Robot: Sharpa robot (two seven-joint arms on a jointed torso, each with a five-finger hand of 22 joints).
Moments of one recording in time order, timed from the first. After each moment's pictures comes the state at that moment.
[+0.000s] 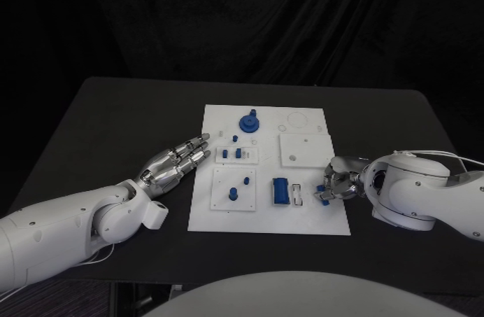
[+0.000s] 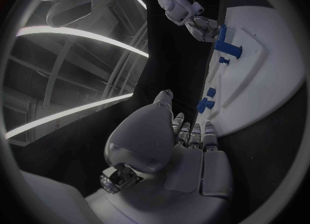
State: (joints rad) left arm 1.03 -0.86 -0.21 1.42 -0.15 0.17 0.61; left_hand 1.48 0.23 -0.19 0.19 0.50 0.25 0.01 0.03 0.03 0.01 -0.03 0.00 0.00 0.00 -0.01 0.00 0.00 0.15 0.00 0.07 0.01 0.01; right arm 1.21 -1.16 -0.23 1.93 -1.26 -0.13 -0.67; right_hand 1.39 0.01 -0.02 0.22 0.59 0.81 0.06 0.70 0.53 1.47 -0.01 1.57 1.31 1.47 -0.07 1.57 1.31 0.04 1.47 0.04 1.44 1.31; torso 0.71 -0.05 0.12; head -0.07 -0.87
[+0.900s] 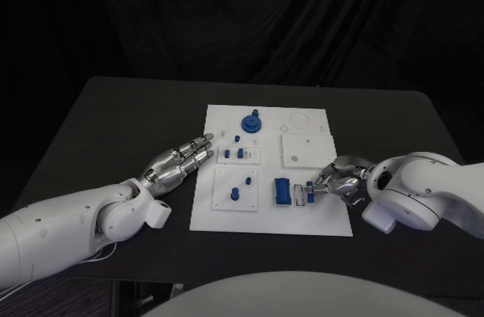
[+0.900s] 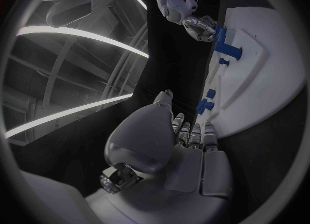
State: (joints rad) left arm 1.03 -0.86 -0.21 1.41 -0.15 0.17 0.61; left_hand 1.47 0.24 -0.18 0.19 0.50 0.25 0.01 0.03 0.03 0.01 -0.03 0.00 0.00 0.00 -0.01 0.00 0.00 0.15 0.01 0.07 0.01 0.01; right arm 1.25 -1.17 -0.25 1.96 -0.70 -0.32 -0.55; right_hand 1.36 -0.01 0.14 0.16 0.57 0.82 0.07 0.60 0.39 1.47 -0.01 1.57 1.31 1.47 -0.07 1.57 1.31 0.04 1.47 0.04 1.44 1.31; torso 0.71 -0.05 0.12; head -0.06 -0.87
